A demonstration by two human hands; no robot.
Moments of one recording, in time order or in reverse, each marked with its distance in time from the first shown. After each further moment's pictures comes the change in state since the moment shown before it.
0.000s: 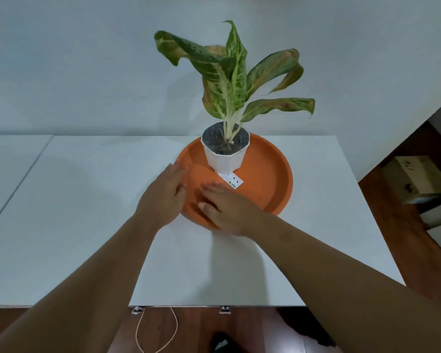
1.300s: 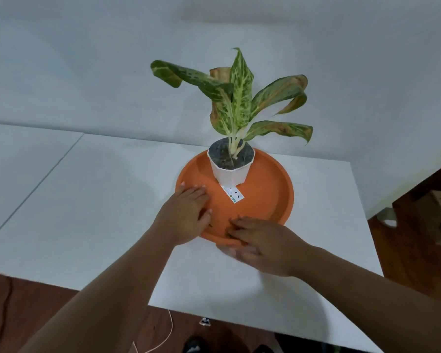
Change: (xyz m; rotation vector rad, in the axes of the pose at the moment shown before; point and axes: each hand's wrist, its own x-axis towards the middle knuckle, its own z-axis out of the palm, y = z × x) left_hand -0.010 0.039 0.020 0.367 -0.152 0.069; right_hand -0.072 0.047 -0.035 -0.178 -0.118 -0.186
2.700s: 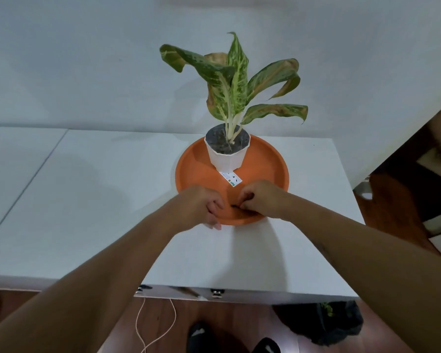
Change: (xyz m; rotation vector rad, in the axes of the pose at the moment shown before) left_hand -0.021 0.019 -0.034 -0.649 -0.296 0.019; right_hand 0.035 0.001 -0.016 0.439 0.047 0.461
